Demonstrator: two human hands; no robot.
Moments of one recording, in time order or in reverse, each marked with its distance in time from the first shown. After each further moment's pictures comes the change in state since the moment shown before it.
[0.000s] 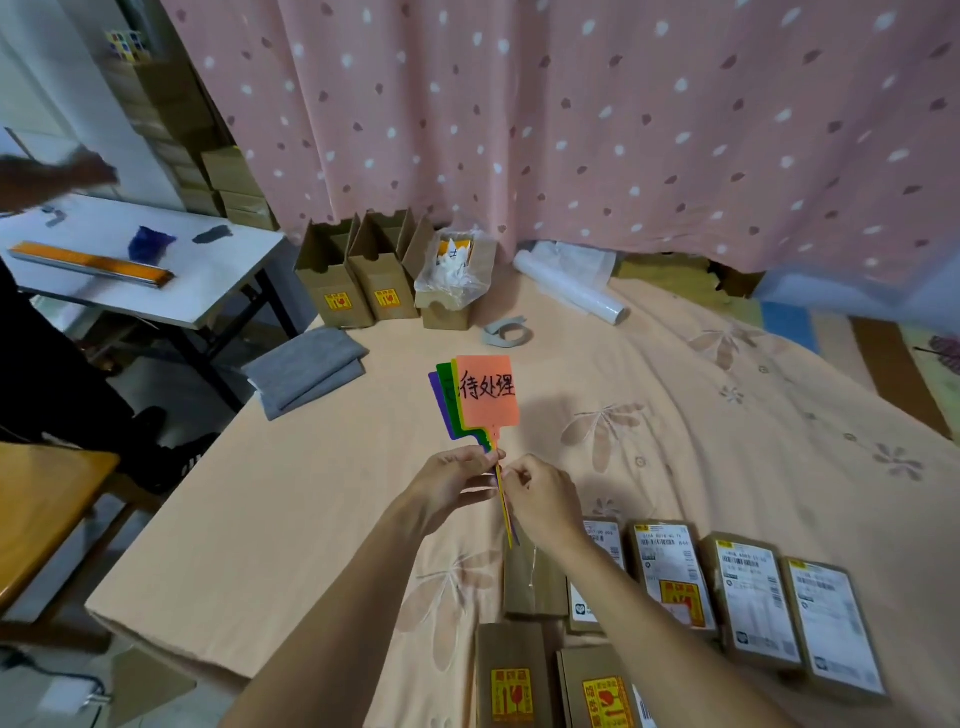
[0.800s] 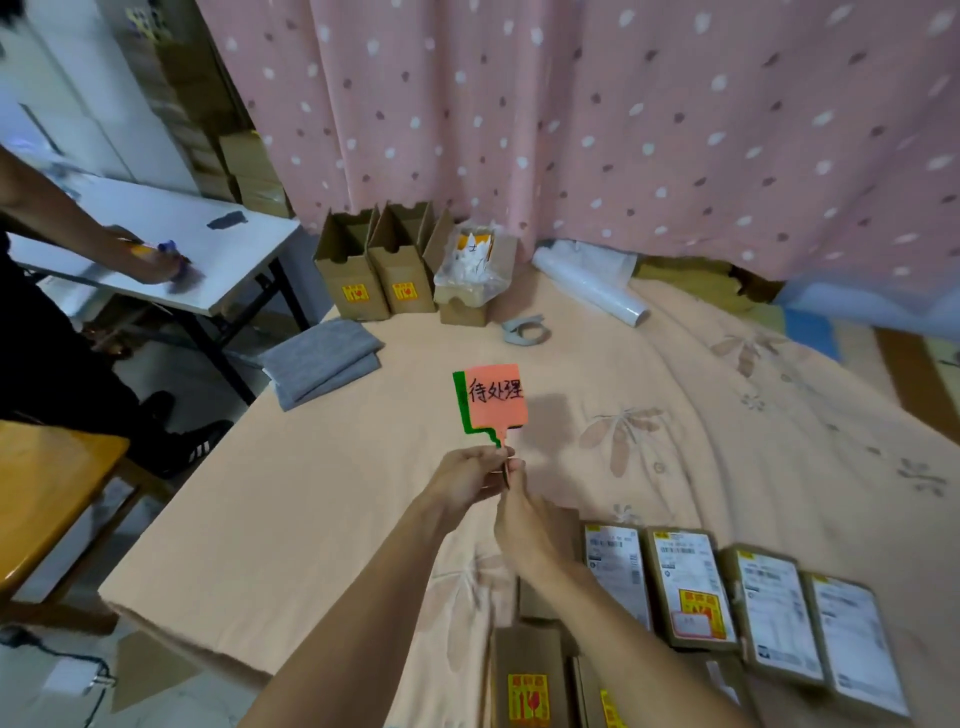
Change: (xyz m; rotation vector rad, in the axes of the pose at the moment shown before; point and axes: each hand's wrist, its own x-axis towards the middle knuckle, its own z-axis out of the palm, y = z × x) left_hand 0.002 0.004 0.000 0.004 0.128 0.007; right_hand -0.014 -0.008 0.045 -0.518 -0.060 -0.138
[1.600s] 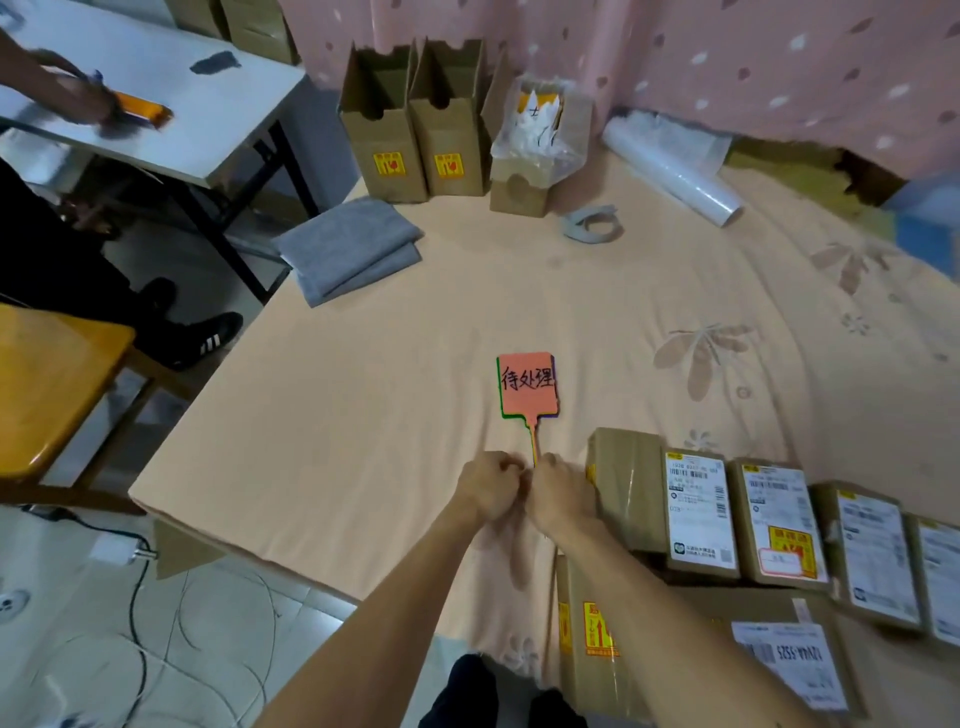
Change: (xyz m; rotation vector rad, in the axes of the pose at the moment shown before) left_hand -0.001 -0.115 -0.078 0.652 0.093 -0.121; right_hand 0.000 -0.023 0.105 -0.153 -0.371 0.191
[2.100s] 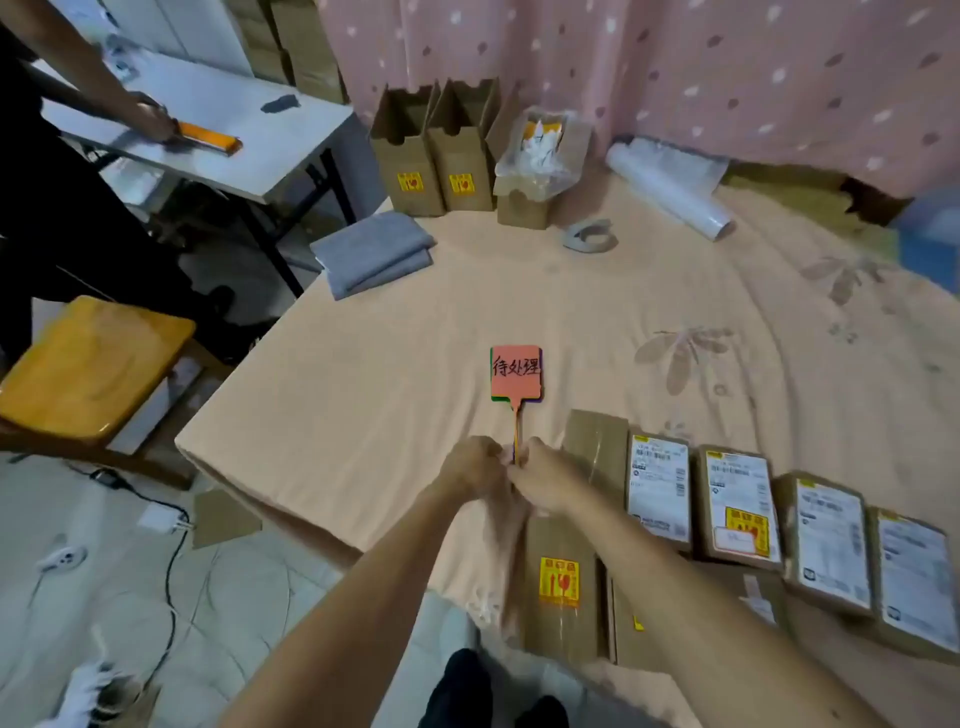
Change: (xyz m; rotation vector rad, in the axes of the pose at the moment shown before) left_hand -0.048 0.025 0.016 0.306 0.089 0.004; right_hand -0.034 0.040 -0.031 0.231 -0.130 -0.184
